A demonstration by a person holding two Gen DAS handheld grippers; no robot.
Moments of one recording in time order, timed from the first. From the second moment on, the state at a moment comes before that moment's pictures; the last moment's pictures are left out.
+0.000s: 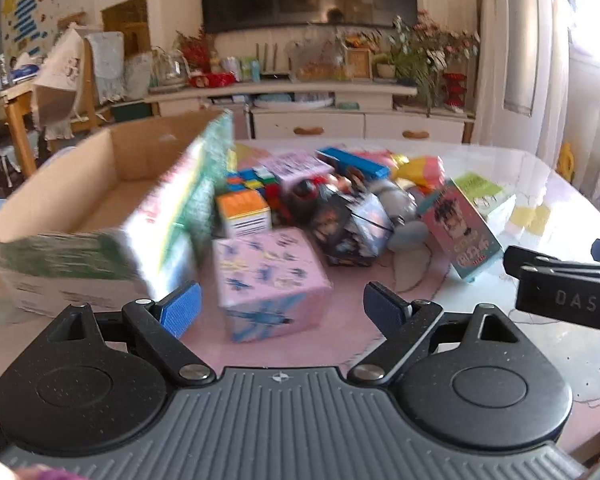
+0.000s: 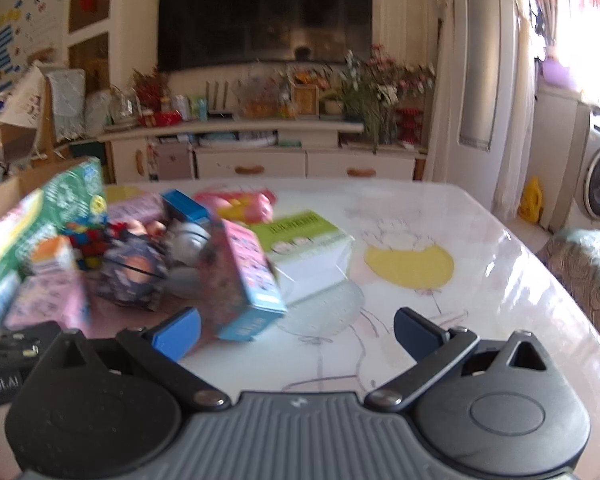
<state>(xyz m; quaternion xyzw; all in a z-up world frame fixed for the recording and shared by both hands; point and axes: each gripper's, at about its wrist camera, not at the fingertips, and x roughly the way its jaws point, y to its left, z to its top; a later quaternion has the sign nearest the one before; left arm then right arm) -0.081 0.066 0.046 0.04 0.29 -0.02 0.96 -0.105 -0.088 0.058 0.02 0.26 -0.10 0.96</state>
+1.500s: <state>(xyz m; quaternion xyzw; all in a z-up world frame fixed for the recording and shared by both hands) -0.177 0.186 0.126 0.00 0.21 0.05 0.98 -0.183 0.051 0.145 -0.05 0.14 0.03 0.99</state>
